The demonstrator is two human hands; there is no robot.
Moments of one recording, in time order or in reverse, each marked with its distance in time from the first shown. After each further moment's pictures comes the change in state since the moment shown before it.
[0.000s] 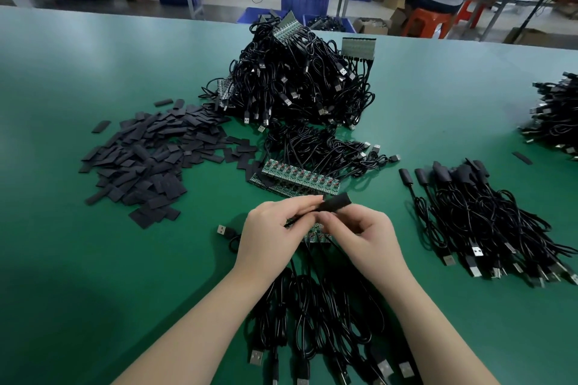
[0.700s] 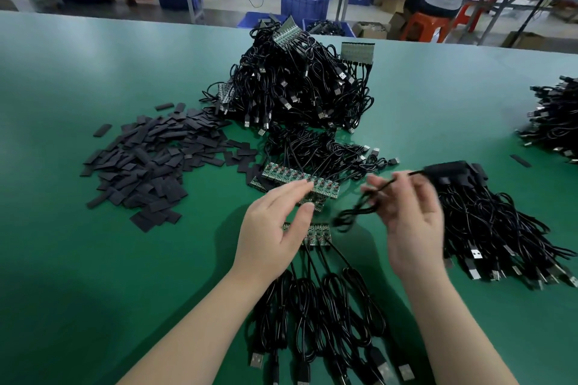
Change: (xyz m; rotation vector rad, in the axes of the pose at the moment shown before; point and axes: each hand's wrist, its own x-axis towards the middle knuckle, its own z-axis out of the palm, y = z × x) left_hand 0.004 -0.003 -0.004 0.107 0.004 0.129; right_hand 0.015 -0.011 -0.029 0.602 0.380 0.092
